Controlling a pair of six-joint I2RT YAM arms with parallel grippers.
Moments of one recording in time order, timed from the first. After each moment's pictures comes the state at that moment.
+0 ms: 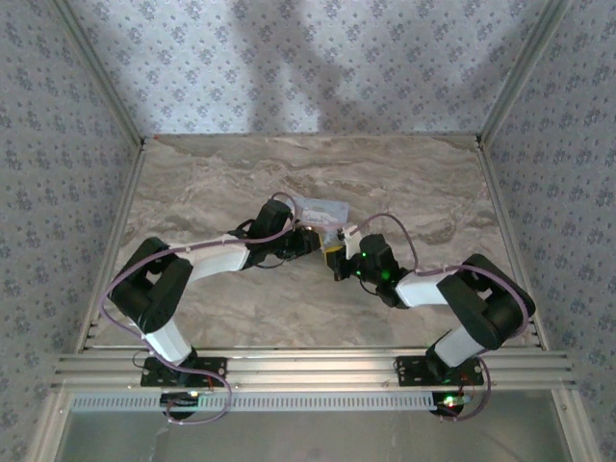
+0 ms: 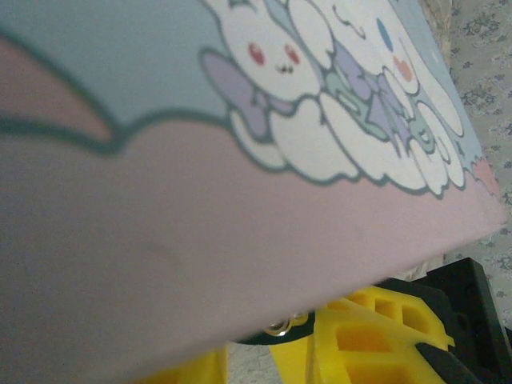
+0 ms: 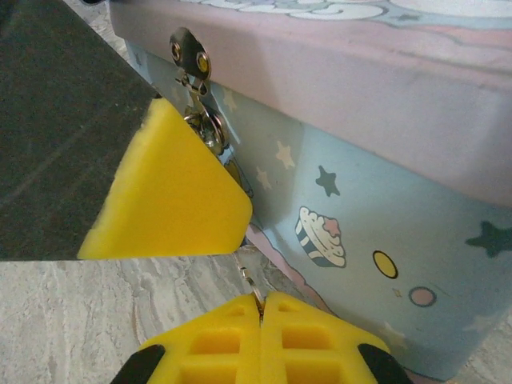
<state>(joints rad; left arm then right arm) -0.70 1.68 0.89 0.08 0.39 -0.94 0.65 1.55 0.42 0.69 -0.20 0.28</state>
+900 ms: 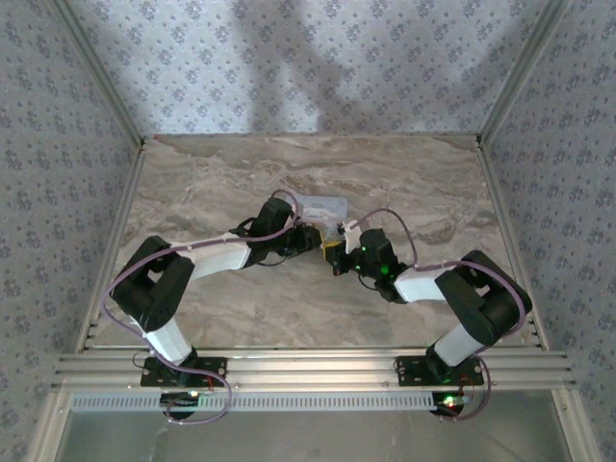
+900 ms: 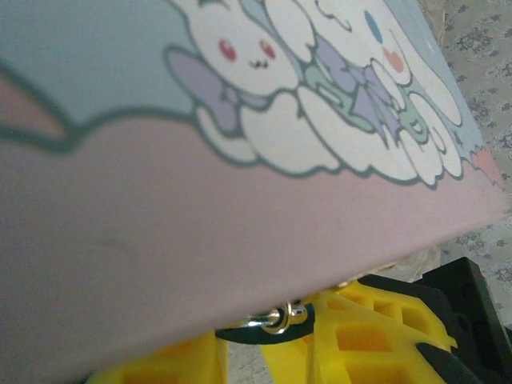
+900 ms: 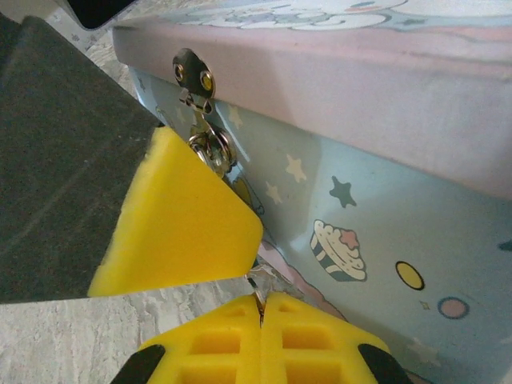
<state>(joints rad) -0.70 1.69 0.91 0.09 0.37 -0.95 0.63 1.57 0.46 0.69 -0.24 0.32</state>
